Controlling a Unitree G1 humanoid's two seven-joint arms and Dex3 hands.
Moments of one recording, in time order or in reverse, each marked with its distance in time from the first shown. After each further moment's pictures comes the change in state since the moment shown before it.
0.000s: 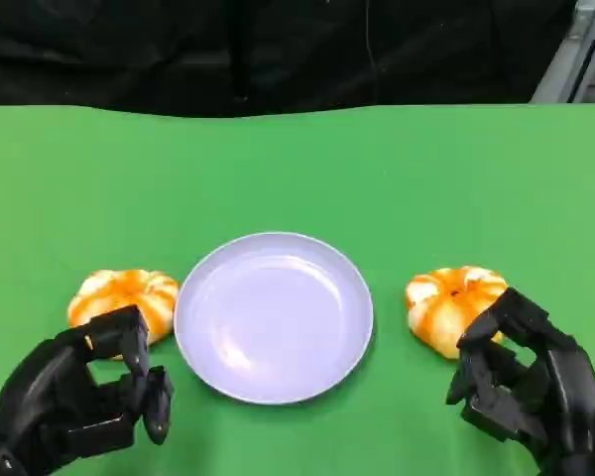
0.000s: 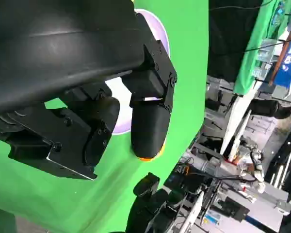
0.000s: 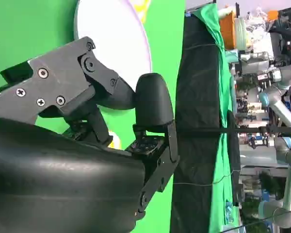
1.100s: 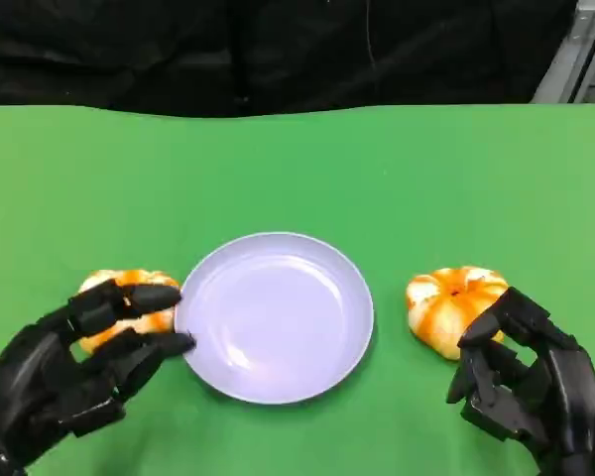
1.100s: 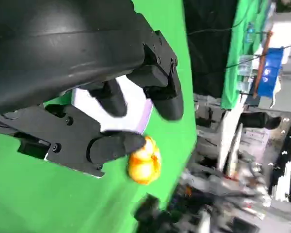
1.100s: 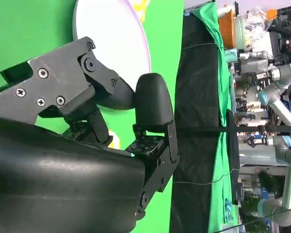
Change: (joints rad) left arm -0.018 -0.007 0.015 0.050 0.184 -0.262 0.050; right arm 0.000 0.000 0.001 -0.001 0.002 -0.001 -0.007
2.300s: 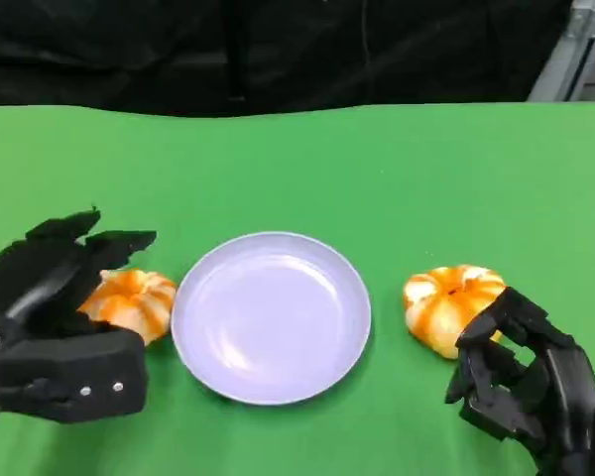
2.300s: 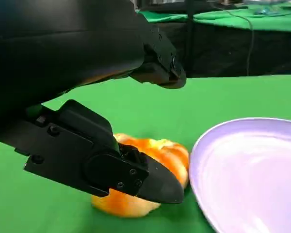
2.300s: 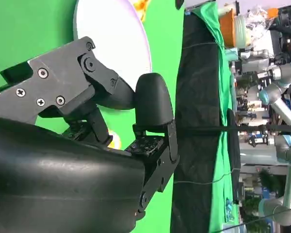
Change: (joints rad) left arm -0.407 0.292 -0.373 0.469 1.073 -0.382 0.633; right arm -0.001 0.001 0.004 -0.002 -0.002 0.005 -0.003
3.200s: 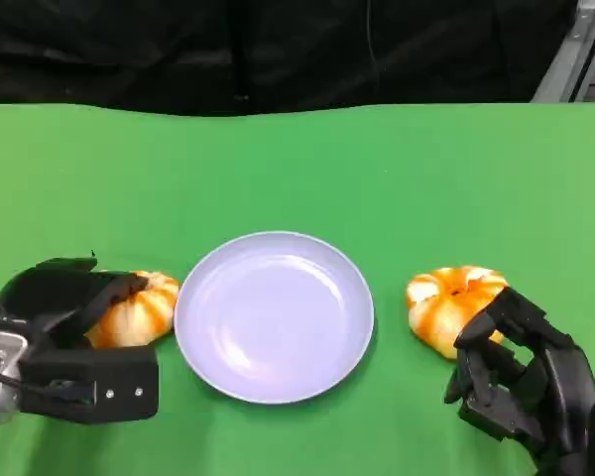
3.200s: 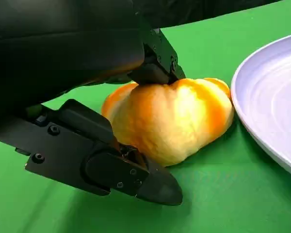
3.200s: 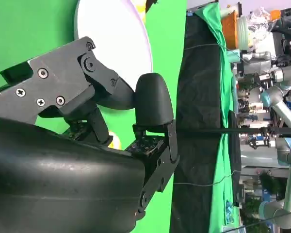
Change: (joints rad) left arm -0.237 -0.052 -0.262 0.529 0.076 -0.023 0.158; right arm -0.001 0.000 0.002 -0.001 -0.011 -0.001 -0.002
